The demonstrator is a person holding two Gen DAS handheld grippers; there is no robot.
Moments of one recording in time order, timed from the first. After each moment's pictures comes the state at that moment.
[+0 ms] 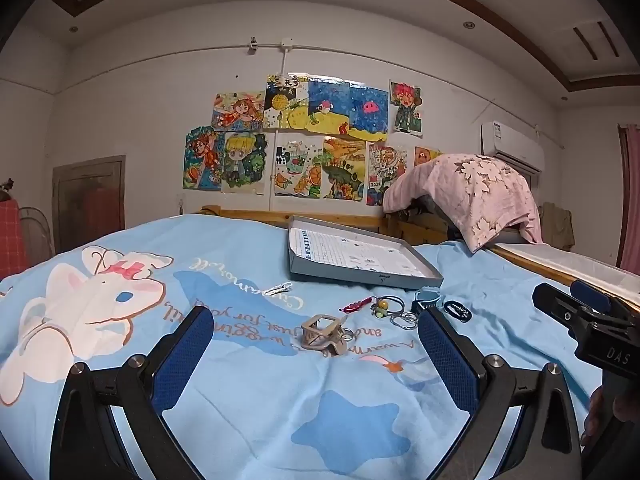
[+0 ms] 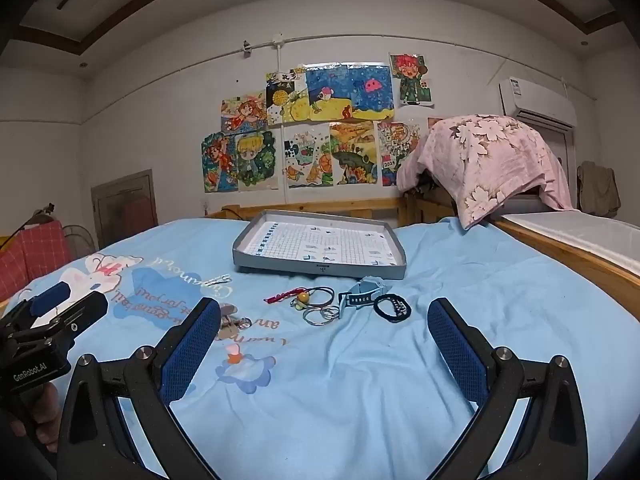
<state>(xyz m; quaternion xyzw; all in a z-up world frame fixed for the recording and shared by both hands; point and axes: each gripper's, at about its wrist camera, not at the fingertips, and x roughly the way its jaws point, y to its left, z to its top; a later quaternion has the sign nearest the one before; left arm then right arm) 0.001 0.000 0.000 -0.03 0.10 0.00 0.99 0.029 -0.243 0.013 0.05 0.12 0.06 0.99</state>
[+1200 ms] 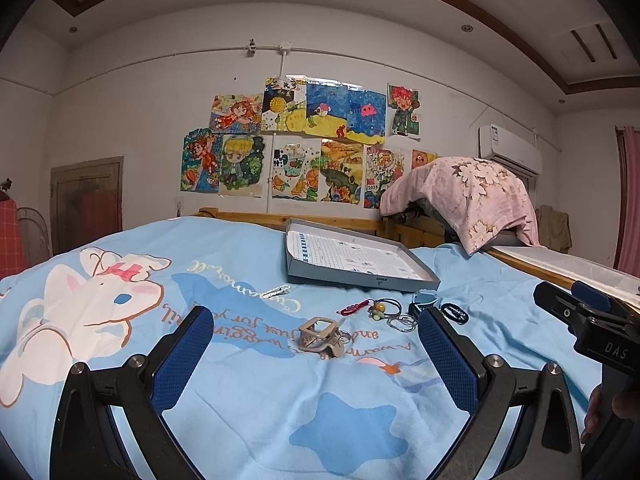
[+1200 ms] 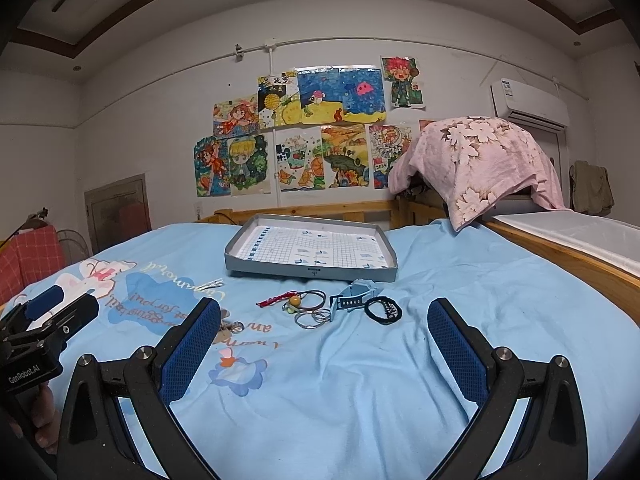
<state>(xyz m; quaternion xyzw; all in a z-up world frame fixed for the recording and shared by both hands) -0.006 -0.001 0.005 -0.04 0.09 0.00 1.00 0.028 -0.249 0.016 0.05 0.12 0.05 0.99</state>
